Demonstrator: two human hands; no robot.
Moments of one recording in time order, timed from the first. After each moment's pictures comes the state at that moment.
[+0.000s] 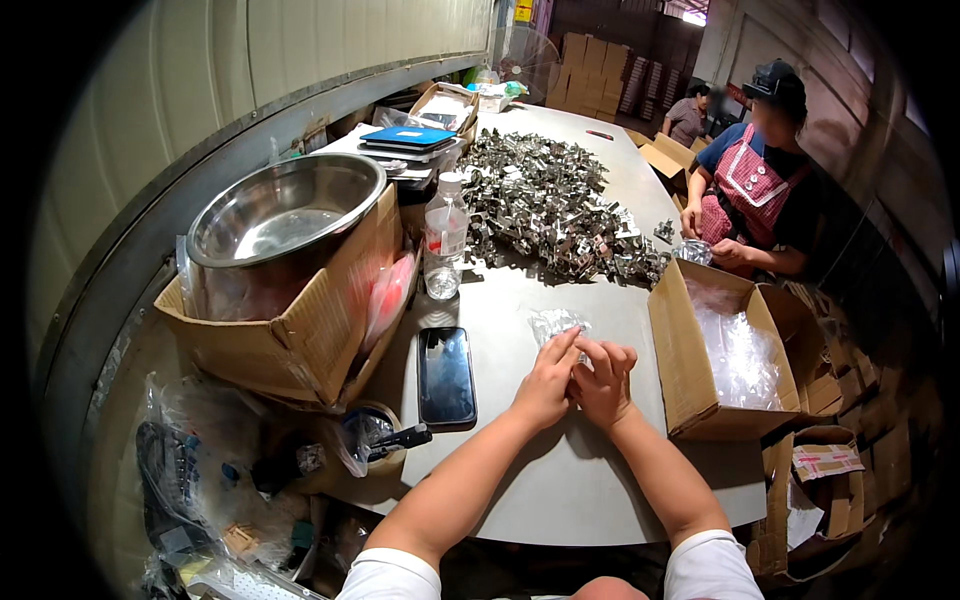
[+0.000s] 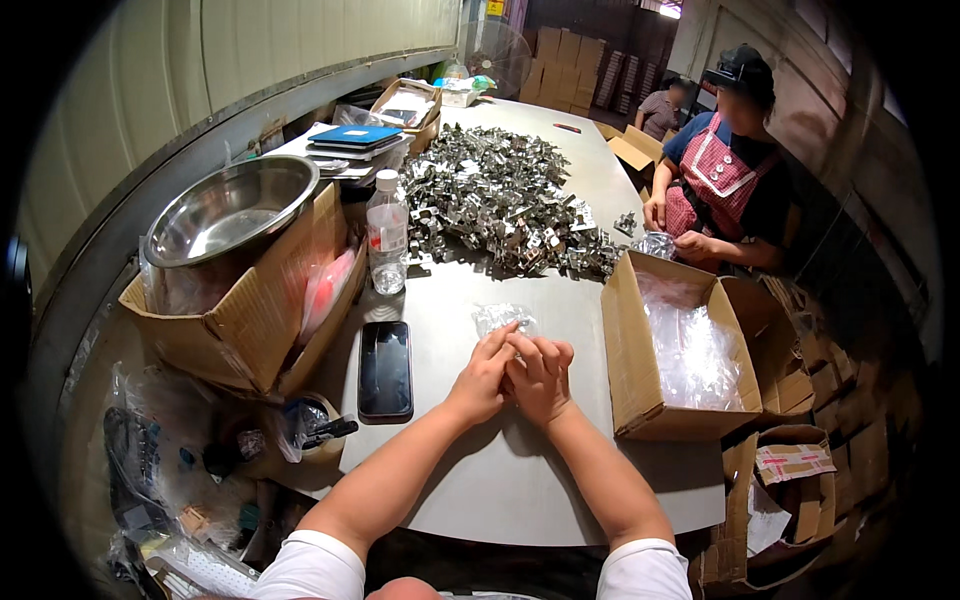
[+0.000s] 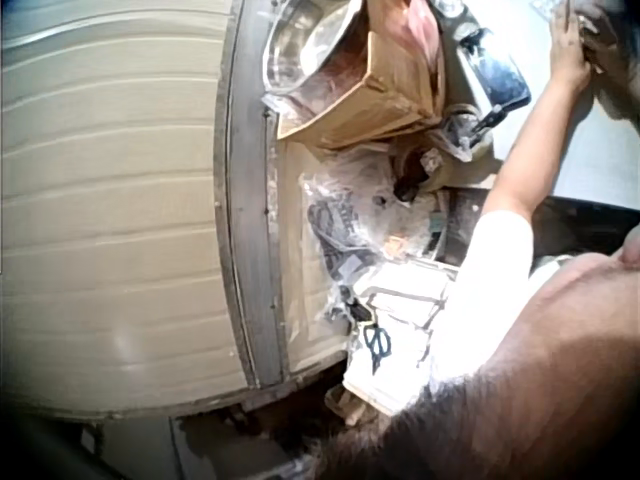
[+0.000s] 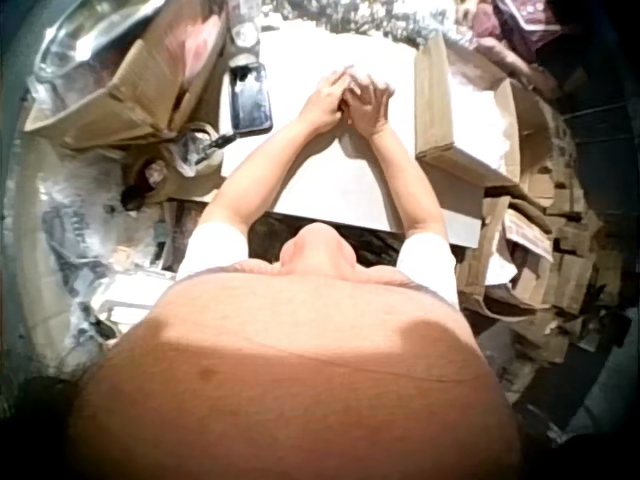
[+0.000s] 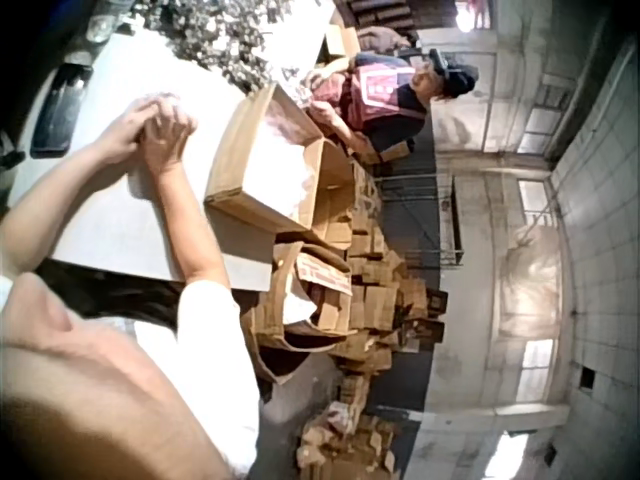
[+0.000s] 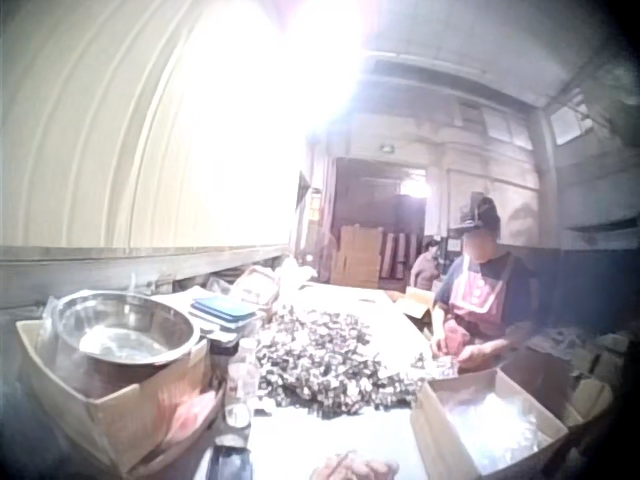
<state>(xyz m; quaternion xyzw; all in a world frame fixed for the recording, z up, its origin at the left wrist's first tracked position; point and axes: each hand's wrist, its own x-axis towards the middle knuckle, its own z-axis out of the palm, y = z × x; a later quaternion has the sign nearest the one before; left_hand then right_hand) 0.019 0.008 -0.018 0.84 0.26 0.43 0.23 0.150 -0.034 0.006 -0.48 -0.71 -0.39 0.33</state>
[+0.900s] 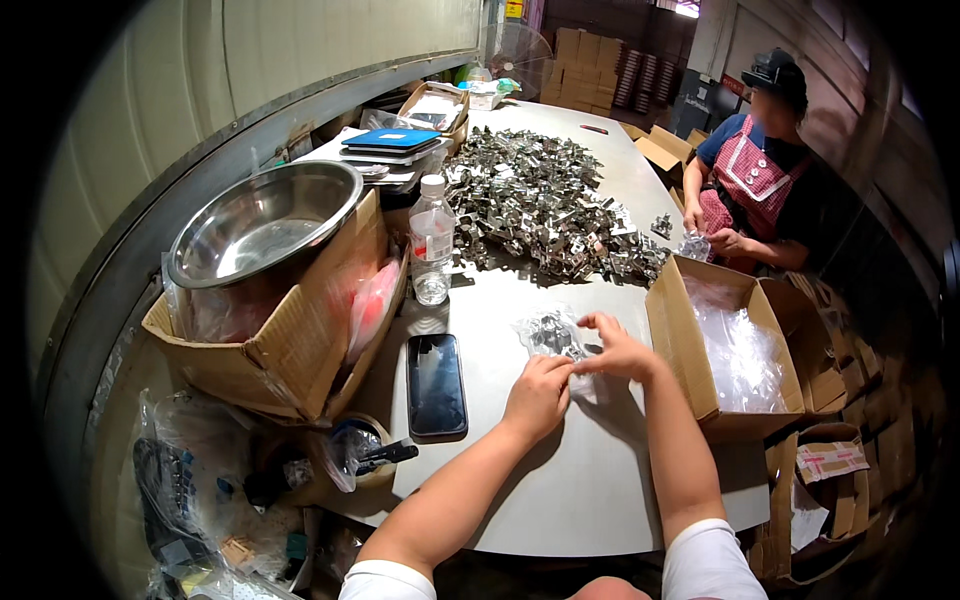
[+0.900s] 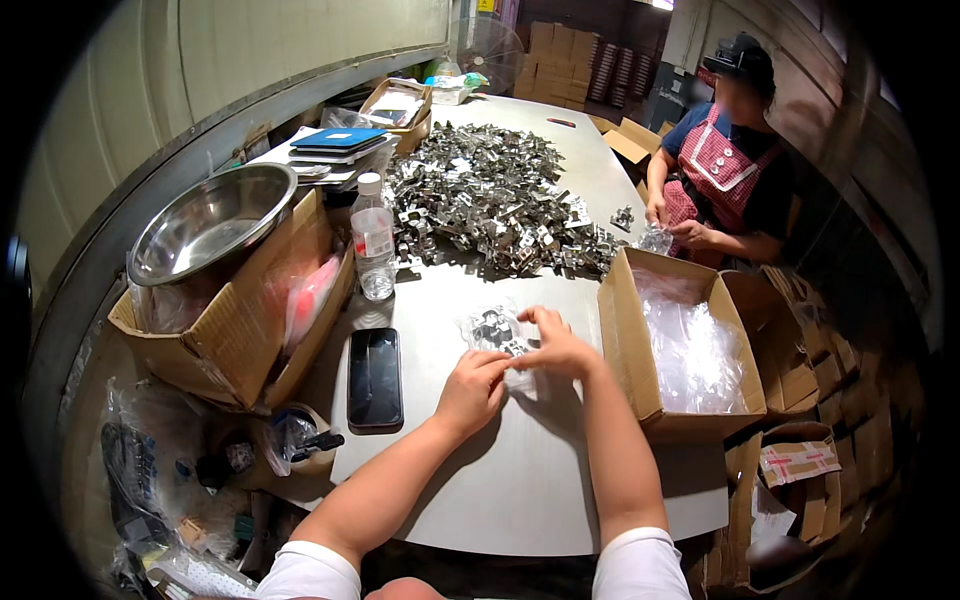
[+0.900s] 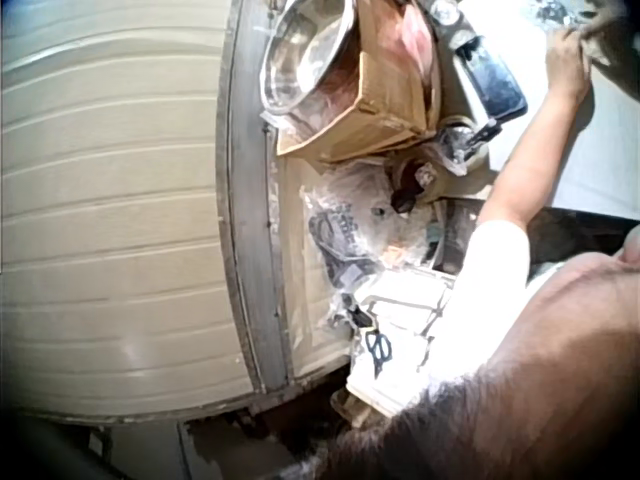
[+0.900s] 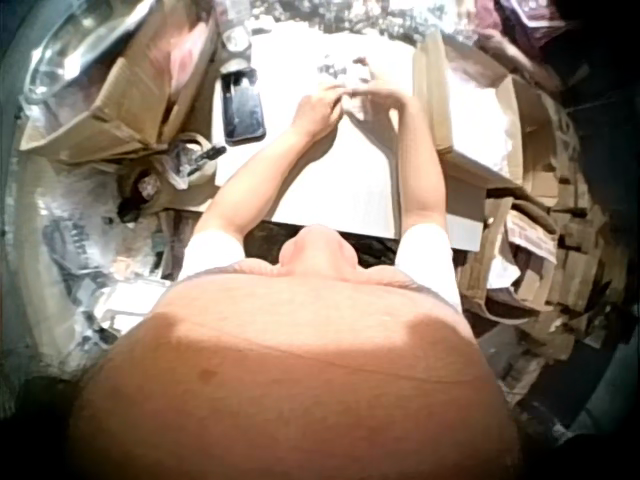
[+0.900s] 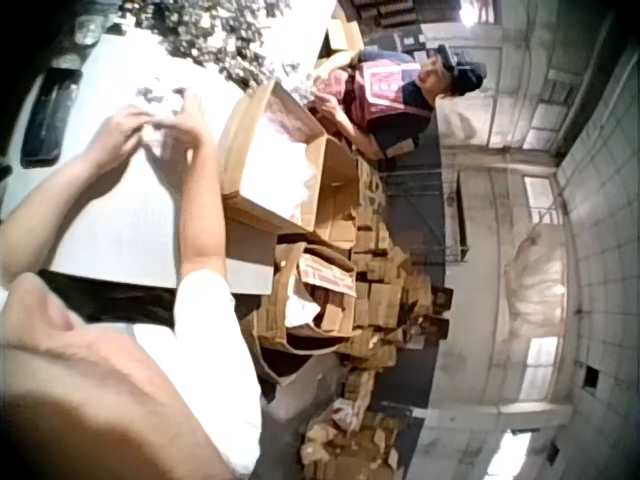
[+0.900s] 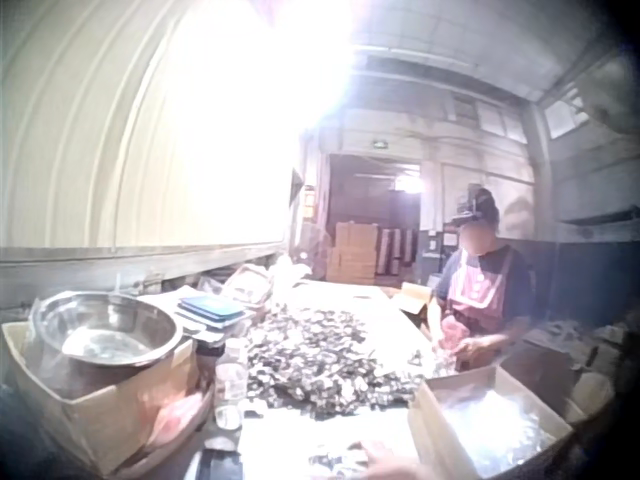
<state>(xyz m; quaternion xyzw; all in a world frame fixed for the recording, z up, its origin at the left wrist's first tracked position) 0.015 -0.001 -0.006 0.80 0.28 0.48 0.22 0.219 0.018 0.033 -0.62 -0.70 0.28 0.22</state>
